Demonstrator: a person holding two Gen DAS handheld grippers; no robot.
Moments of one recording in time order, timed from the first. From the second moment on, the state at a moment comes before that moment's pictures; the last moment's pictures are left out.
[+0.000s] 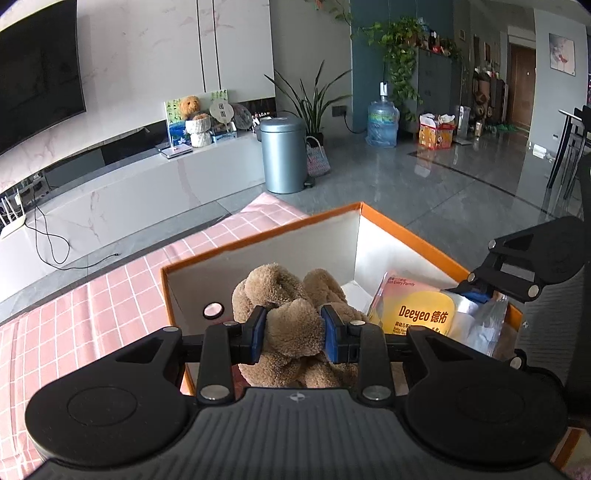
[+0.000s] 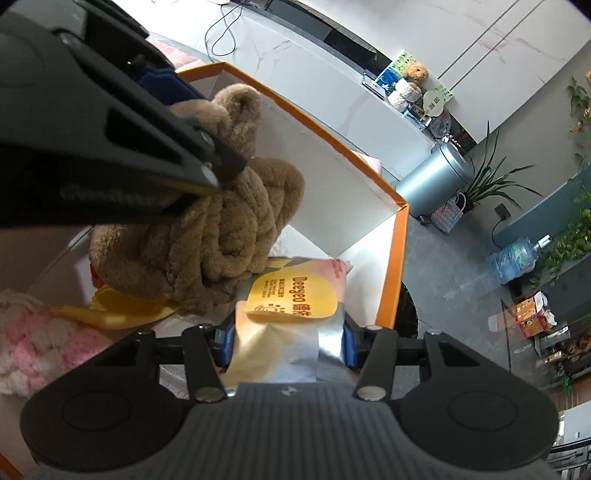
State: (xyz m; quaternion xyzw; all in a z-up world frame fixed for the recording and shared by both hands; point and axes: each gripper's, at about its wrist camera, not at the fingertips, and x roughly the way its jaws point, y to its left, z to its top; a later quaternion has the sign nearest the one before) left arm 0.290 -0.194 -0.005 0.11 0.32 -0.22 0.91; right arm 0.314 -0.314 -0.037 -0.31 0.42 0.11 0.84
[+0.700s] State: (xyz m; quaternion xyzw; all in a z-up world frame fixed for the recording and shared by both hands) left arm 0.274 -0.188 0.000 0.13 0.32 -0.22 0.91; right arm 0.283 -0.310 -0.008 -0.35 0.38 0.12 0.84
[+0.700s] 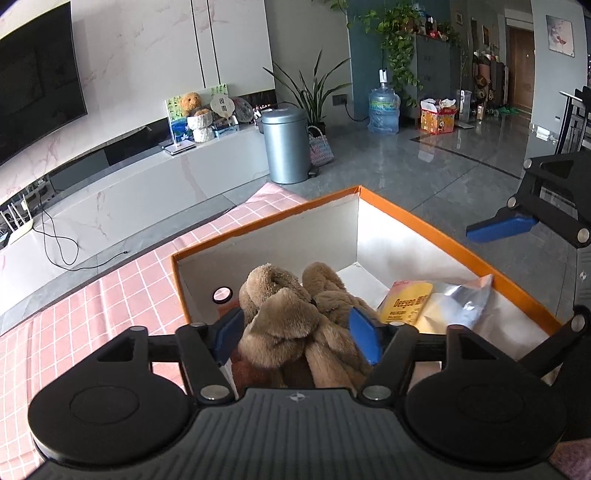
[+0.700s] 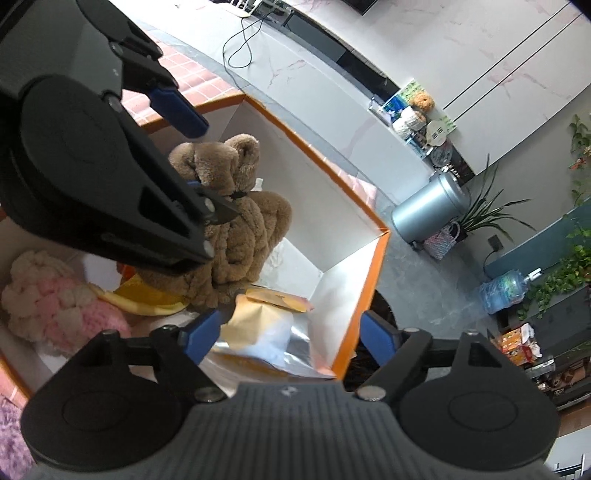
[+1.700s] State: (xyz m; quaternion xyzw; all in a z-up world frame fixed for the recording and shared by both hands) left arm 0.163 -0.123 0.046 -0.02 0.17 -0.18 0.97; right arm 0.141 -0.319 0.039 -0.09 0.24 0.00 0.97
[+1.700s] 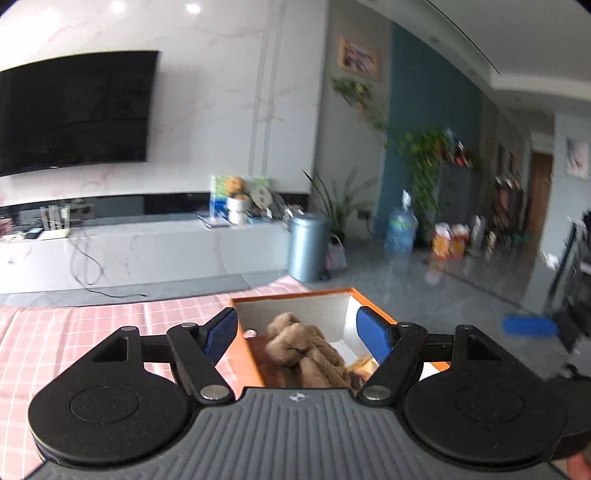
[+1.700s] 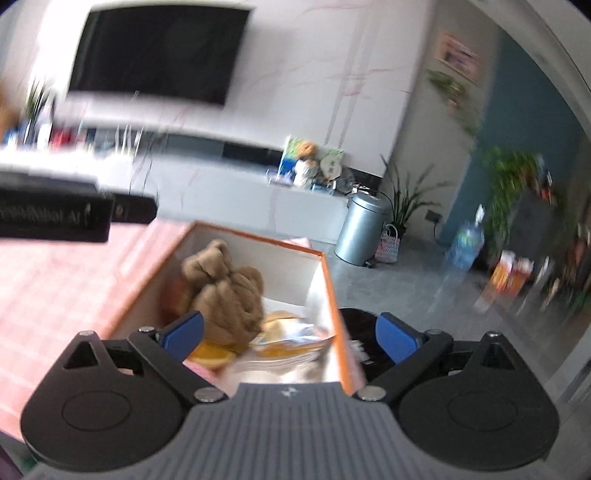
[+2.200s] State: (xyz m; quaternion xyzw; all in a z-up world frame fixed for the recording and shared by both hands) left arm 0.114 -0.099 0.019 0.00 0.17 -0.12 0.98; right arm 0.091 -0.289 0.006 0.03 0.21 -0.03 0.98
